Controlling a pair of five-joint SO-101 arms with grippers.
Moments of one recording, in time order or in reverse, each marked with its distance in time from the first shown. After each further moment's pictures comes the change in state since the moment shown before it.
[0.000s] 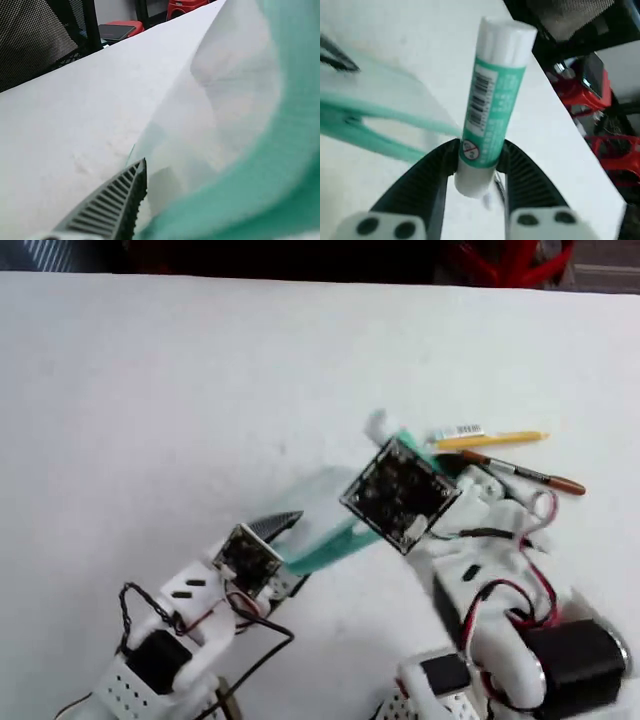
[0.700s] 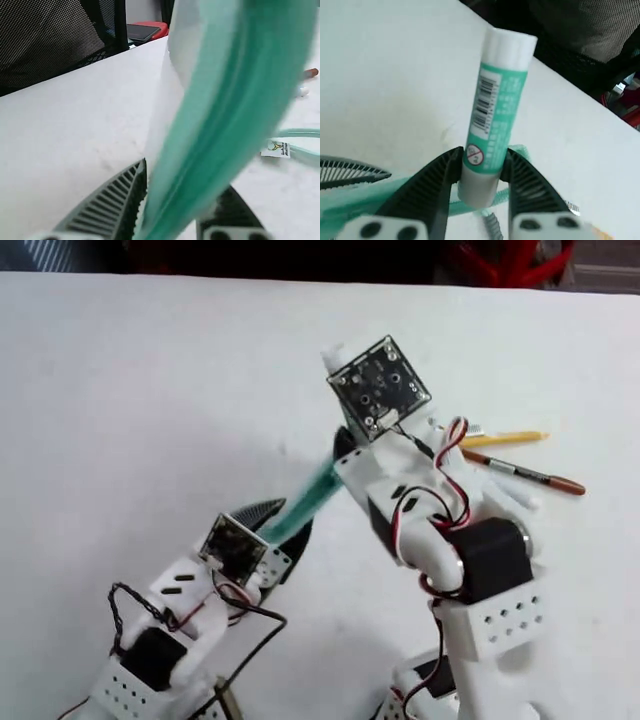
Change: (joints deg) left arm -4.4 0.0 -0.8 0.0 0.3; right arm -4.5 9.6 17.8 -26.4 -19.5
